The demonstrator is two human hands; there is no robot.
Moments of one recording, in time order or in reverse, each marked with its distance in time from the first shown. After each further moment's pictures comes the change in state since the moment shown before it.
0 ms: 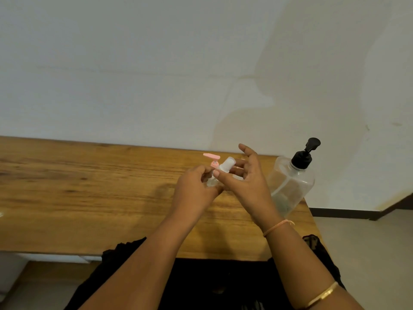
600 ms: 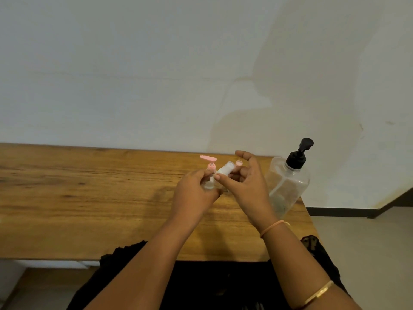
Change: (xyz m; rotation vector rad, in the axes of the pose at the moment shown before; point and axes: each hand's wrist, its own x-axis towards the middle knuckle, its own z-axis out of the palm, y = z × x) left_hand 0.001 -0.003 0.007 0.034 0.011 0.027; right_hand -0.001 0.001 -0.003 0.038 0.062 -0.009
